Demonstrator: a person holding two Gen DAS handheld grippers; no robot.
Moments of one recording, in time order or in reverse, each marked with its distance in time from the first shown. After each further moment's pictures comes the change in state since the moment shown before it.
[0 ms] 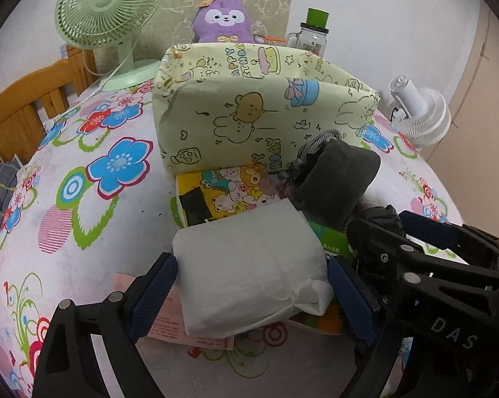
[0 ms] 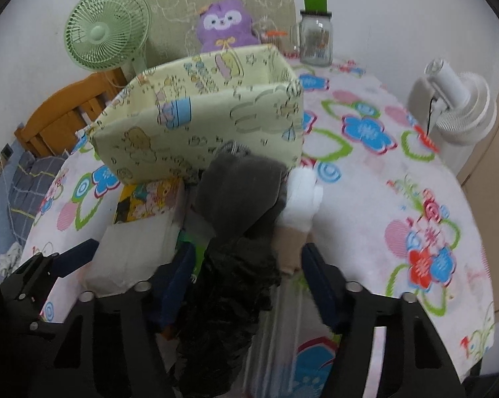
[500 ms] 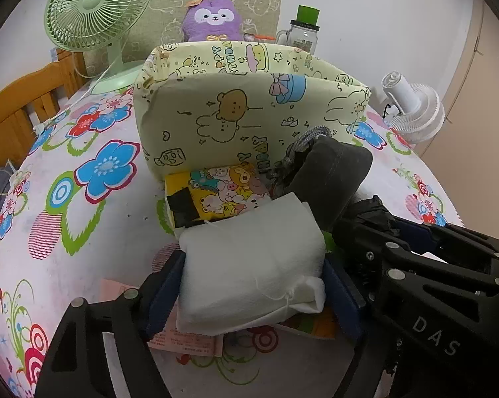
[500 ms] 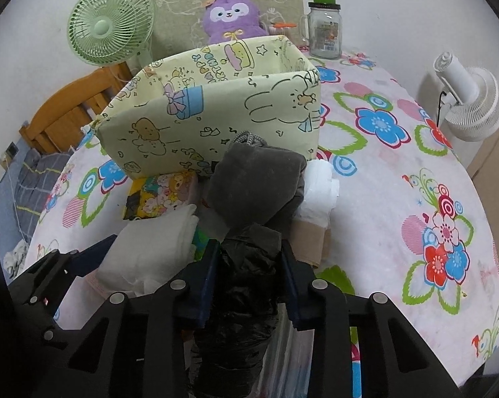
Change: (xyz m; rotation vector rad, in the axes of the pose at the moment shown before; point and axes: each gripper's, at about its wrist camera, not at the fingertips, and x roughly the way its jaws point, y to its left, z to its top) left arm 0.005 -0.003 0.002 0.021 0.003 -0.031; right arm 0.006 0.006 0.001 -0.004 0.018 0.029
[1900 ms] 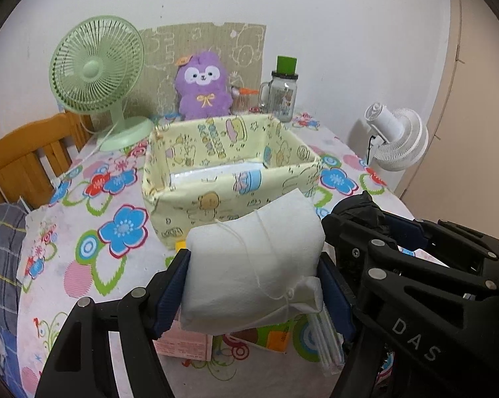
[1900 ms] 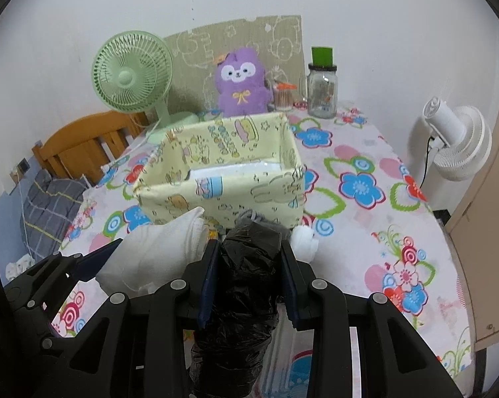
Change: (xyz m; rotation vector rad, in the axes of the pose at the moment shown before) left arm -0.066 -0.030 0.028 0.053 -0.152 0.024; right arm -0.073 0.001 0.023 -0.033 -0.187 0.007
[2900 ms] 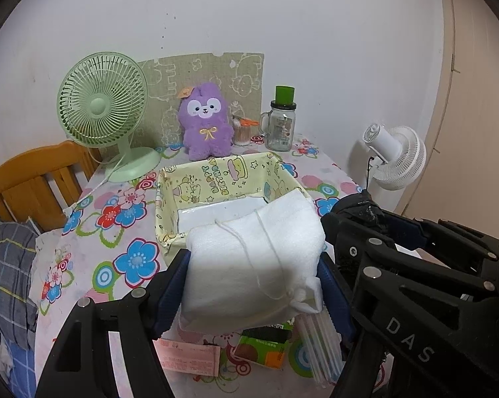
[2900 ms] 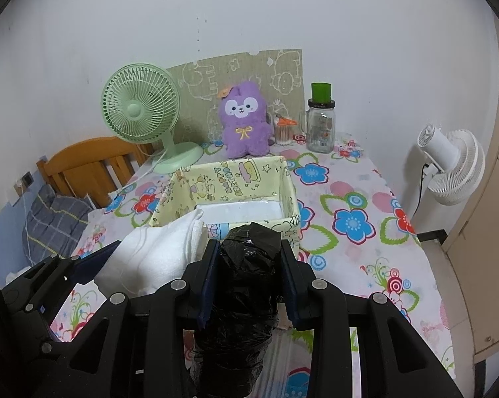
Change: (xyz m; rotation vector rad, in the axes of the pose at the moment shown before) left arm -0.031 -0.005 0.027 0.023 -0.088 0.025; right arm -0.030 0.004 0.027 -0.013 -0.097 -0.001
